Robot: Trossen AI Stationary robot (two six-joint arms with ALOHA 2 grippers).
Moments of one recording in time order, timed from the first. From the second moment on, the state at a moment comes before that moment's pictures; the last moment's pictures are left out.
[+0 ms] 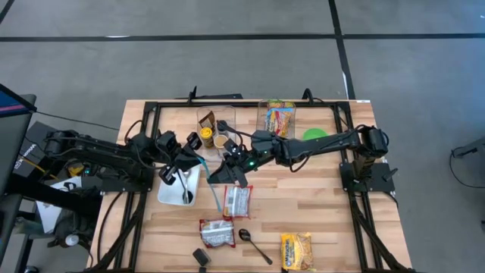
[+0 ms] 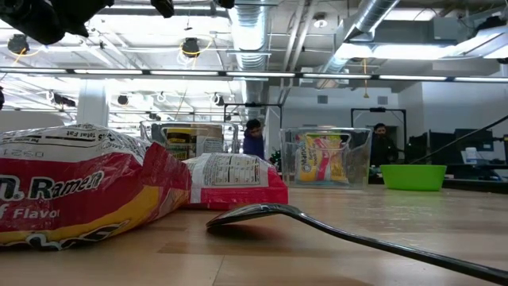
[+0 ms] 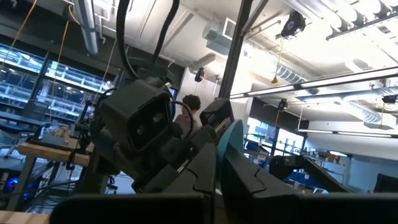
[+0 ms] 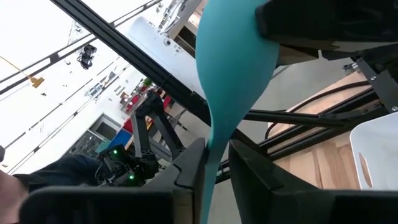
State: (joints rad) left arm -0.01 1.00 0.36 1.17 0.25 -0.43; right arm 0.07 1.84 1.46 0.38 -0.40 0.86
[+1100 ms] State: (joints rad) left arm -0.01 0.99 0.36 1.12 0.24 -0.56; right arm 0.02 1.80 1.46 0.31 -0.57 0.86
